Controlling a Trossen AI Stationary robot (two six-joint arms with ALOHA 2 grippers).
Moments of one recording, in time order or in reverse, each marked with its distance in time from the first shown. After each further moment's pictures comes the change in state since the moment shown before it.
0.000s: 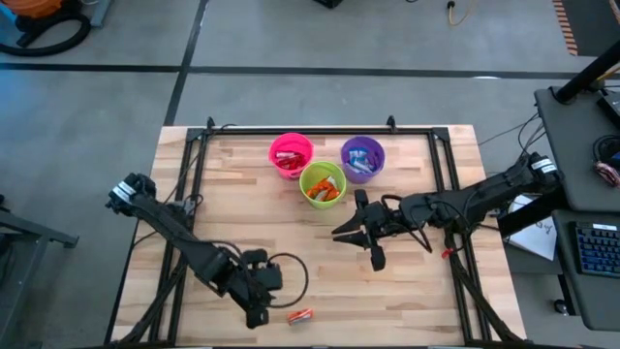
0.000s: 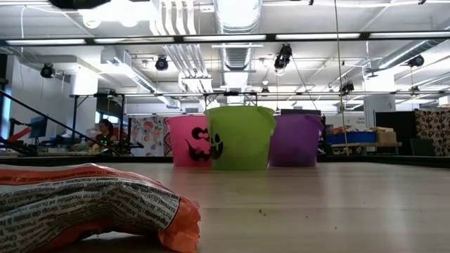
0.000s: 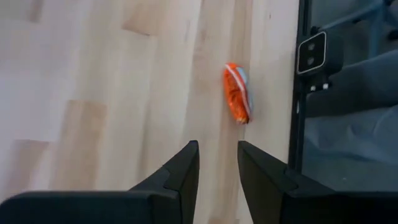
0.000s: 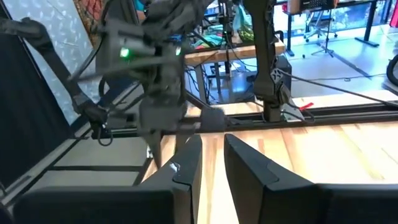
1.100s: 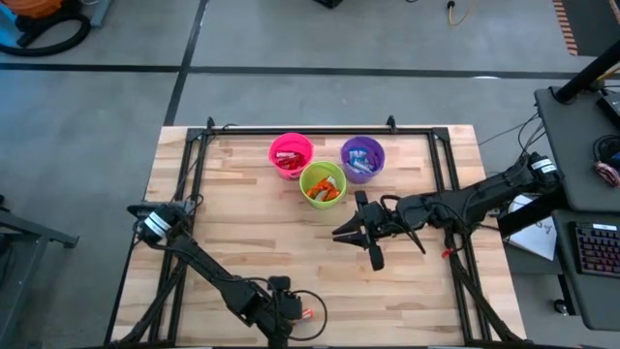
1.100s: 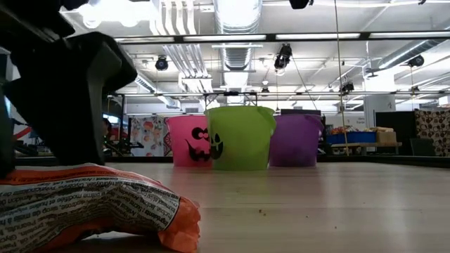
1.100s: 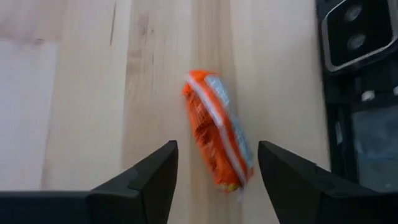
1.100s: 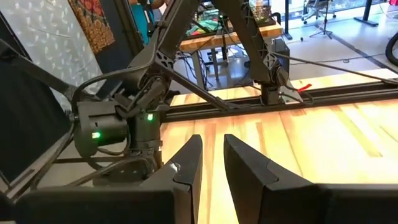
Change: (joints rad) left arm -0.049 0.364 -0.002 0.381 -0.071 0.100; right arm 0.000 0.002 -0.002 -0.059 0.002 0.046
